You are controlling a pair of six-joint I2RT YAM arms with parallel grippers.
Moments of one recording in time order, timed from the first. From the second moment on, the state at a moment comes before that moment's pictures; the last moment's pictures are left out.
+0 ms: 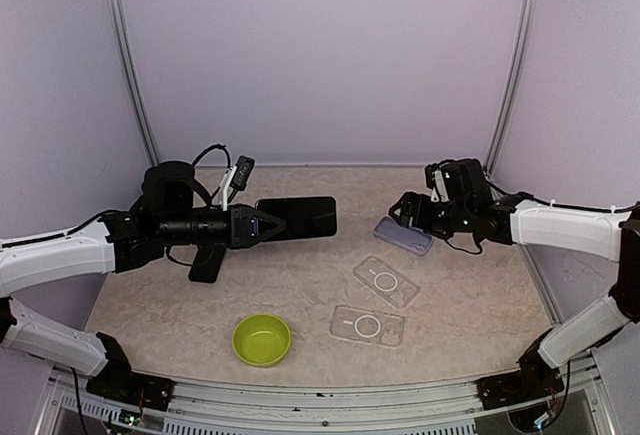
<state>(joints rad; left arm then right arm) -0.76 1.20 0.81 0.09 0.42 -0.52 0.56 1.41 0.90 -0.08 -0.05 0.62</state>
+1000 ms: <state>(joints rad) -0.76 1.10 0.77 0.05 0.33 -0.52 0.46 1.78 0.99 -0.18 0.17 0.77</state>
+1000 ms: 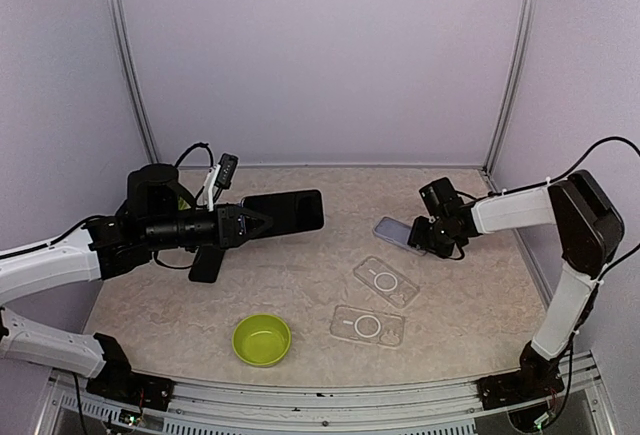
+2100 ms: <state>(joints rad) -0.76 1.03 0.73 0.03 0.30 -0.52 0.44 1.81 0.99 -0.18 0.19 0.79</state>
